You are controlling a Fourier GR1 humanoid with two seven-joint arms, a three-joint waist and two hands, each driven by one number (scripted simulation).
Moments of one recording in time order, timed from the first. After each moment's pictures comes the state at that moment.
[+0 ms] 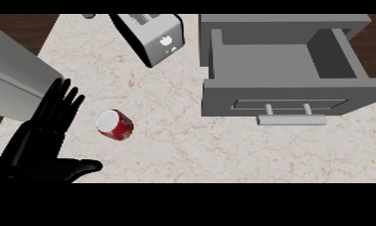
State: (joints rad) left arm 0.10 0.03 0.13 -1.96 0.25 -0.09 0.38; right arm 0.44 -0.11 -0.56 -2.13 -0.40 0.39 0.06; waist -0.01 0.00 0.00
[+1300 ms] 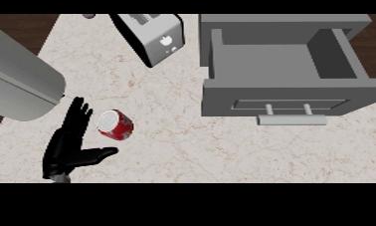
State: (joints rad) left arm 0.03 0.07 0.22 -1.29 0.14 -0.12 -0.15; right arm 0.41 -0.05 -0.67 -2.17 -0.44 0.50 0.14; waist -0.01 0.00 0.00
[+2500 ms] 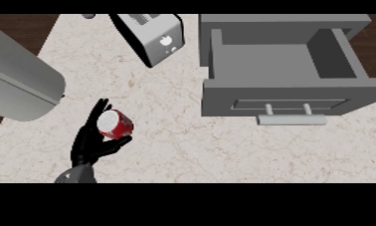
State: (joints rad) left arm -0.19 0.07 0.27 -0.77 0.20 -0.19 -0.41; right arm 0.40 -0.05 -0.77 -2.21 -0.54 0.54 0.24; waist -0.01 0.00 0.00
